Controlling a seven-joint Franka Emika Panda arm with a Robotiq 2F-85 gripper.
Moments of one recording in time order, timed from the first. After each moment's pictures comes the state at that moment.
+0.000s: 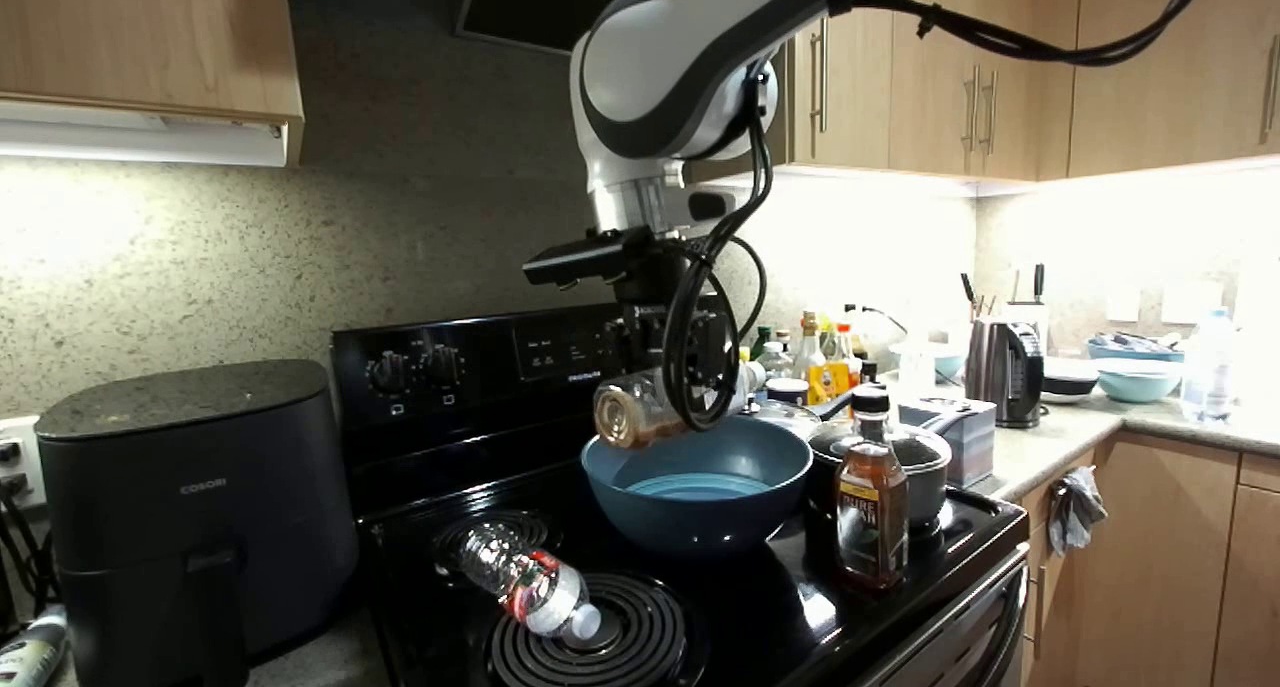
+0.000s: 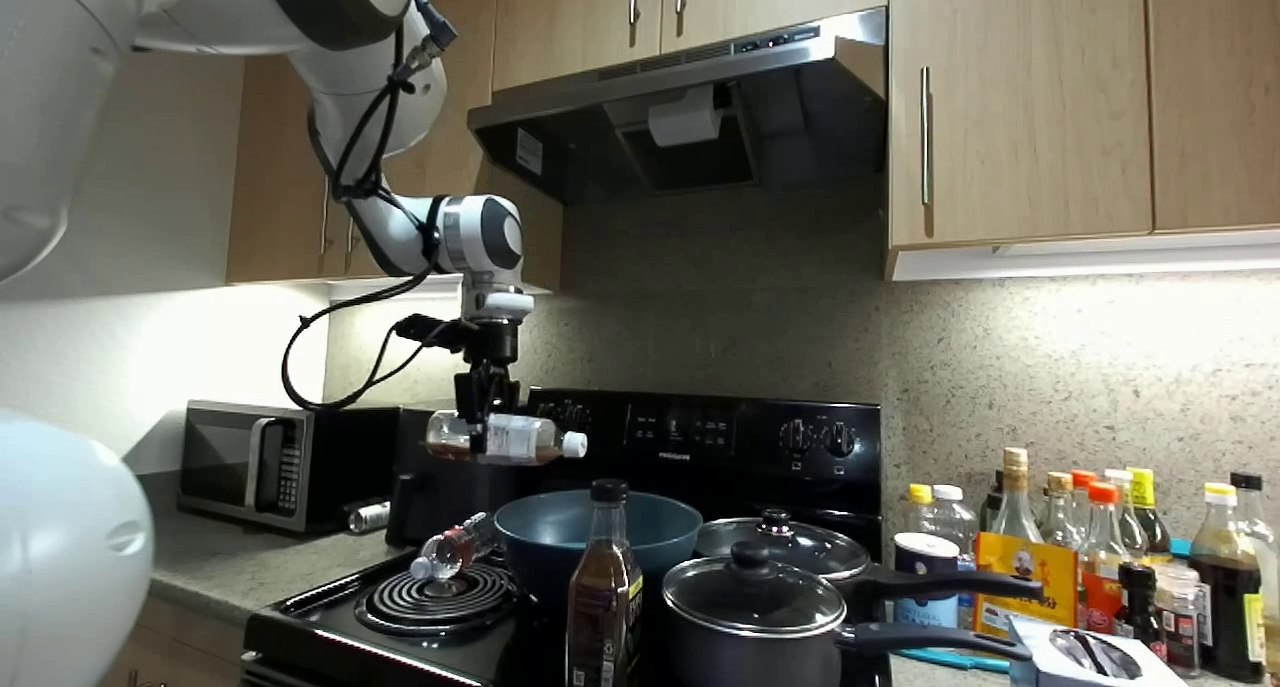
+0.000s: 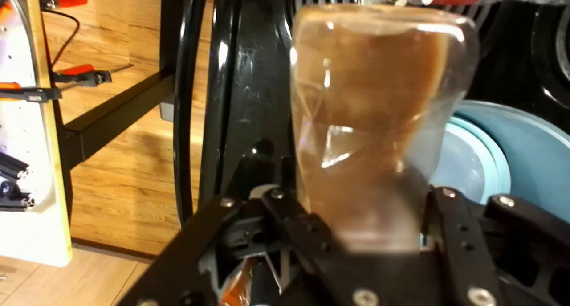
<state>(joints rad) 0.26 0.17 0.06 -1.76 -0.09 1.83 1.76</state>
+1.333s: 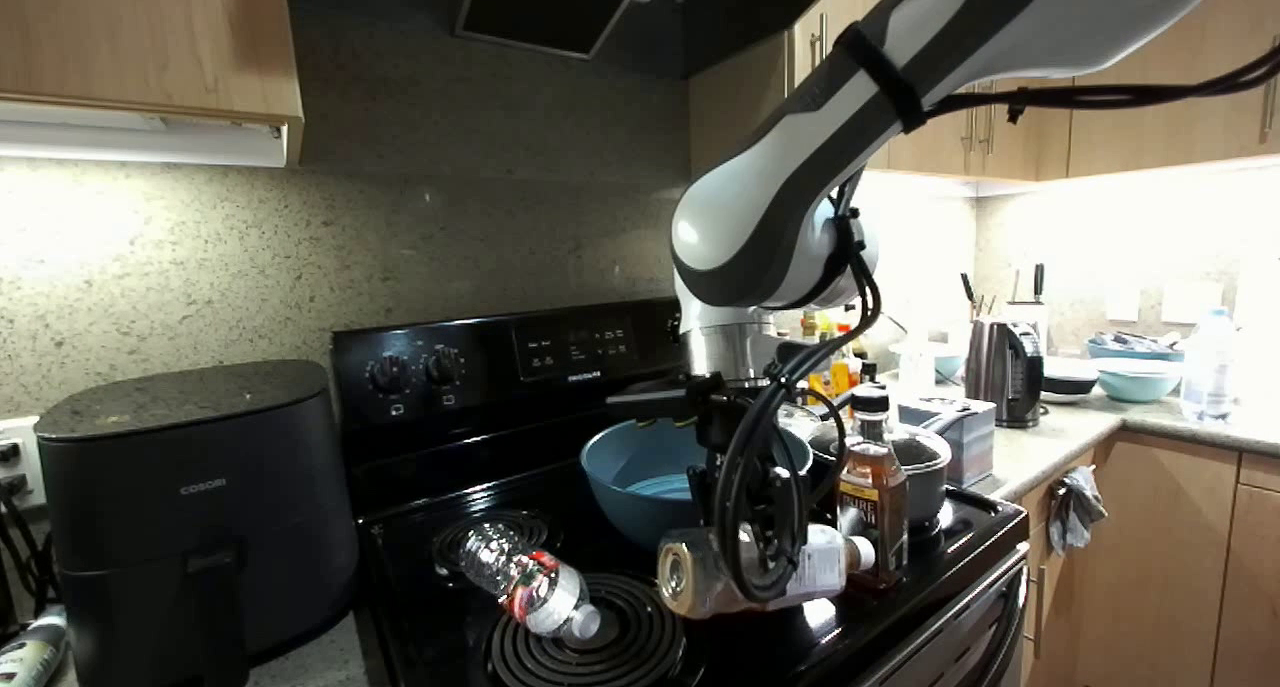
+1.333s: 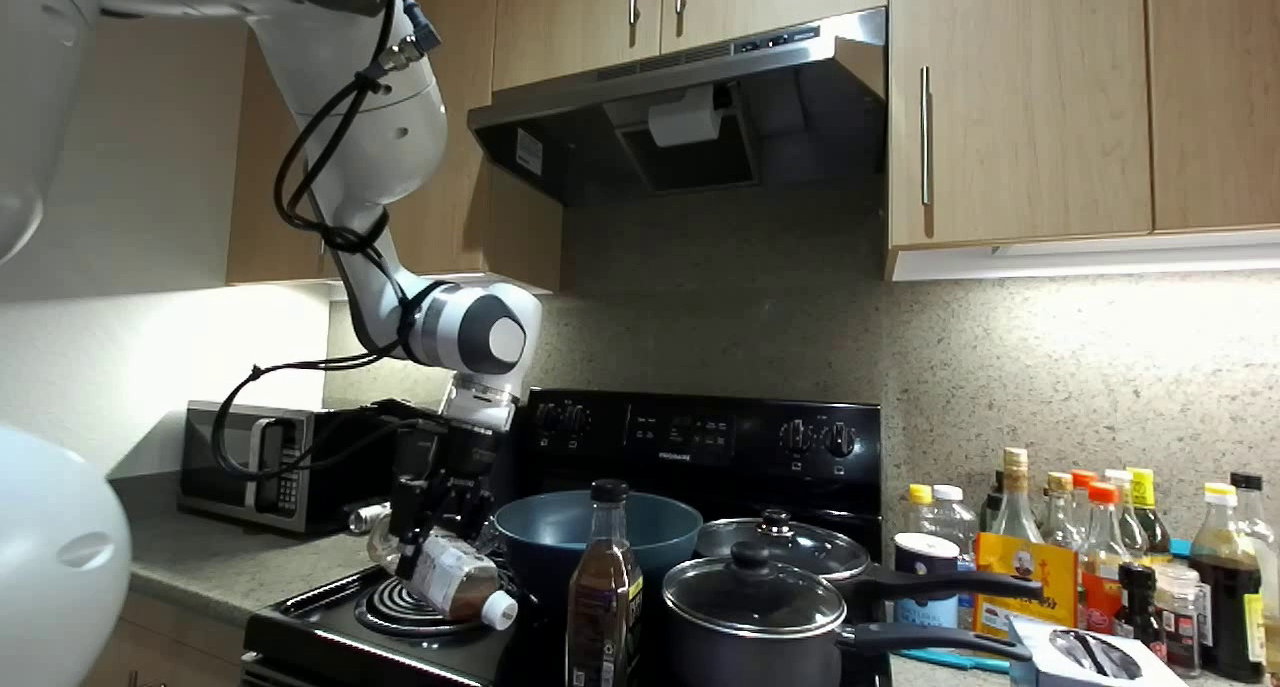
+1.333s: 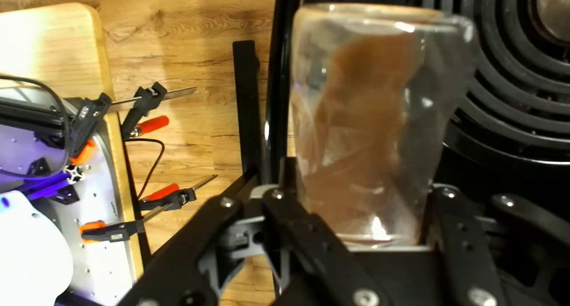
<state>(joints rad) 0.17 0.11 0.08 -2.19 0.21 2.09 1.82</state>
